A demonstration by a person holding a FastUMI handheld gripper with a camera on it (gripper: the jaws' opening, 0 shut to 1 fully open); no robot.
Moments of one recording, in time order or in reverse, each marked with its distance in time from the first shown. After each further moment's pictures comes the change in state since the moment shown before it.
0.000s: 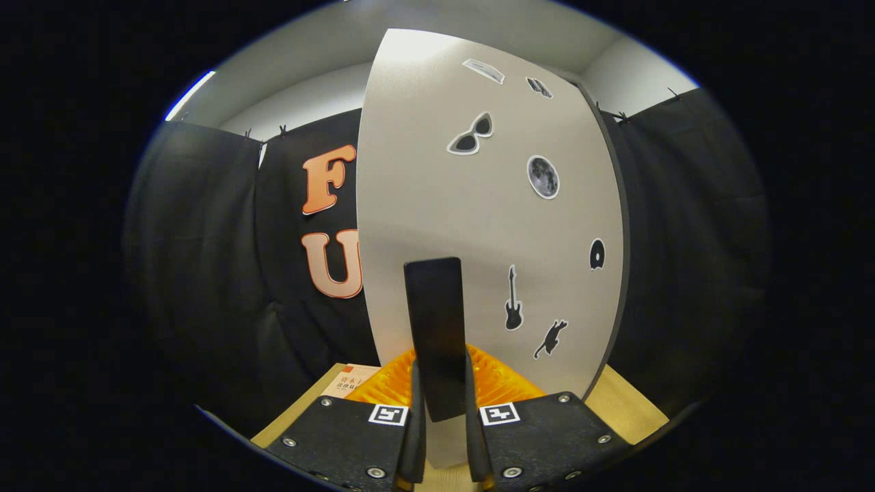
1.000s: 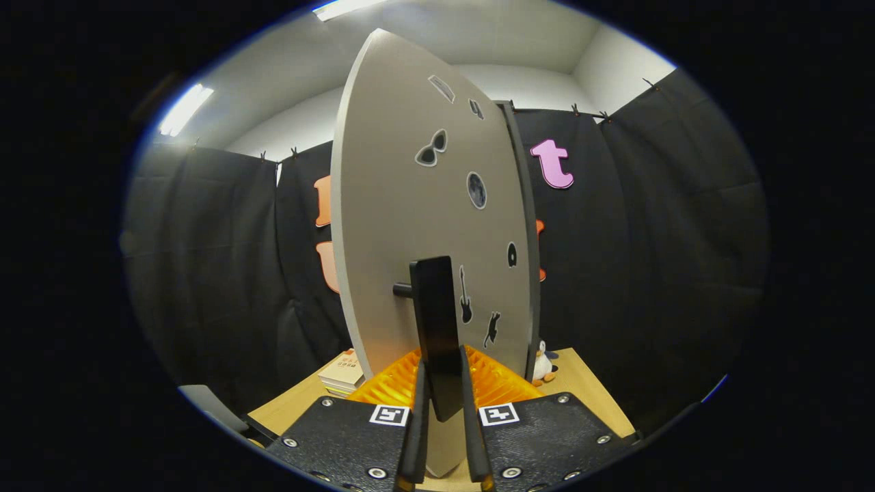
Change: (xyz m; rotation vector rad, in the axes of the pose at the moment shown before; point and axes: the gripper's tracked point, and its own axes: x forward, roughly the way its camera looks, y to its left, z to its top) arm -0.042 -0.048 0.003 0.029 -0.021 0.102
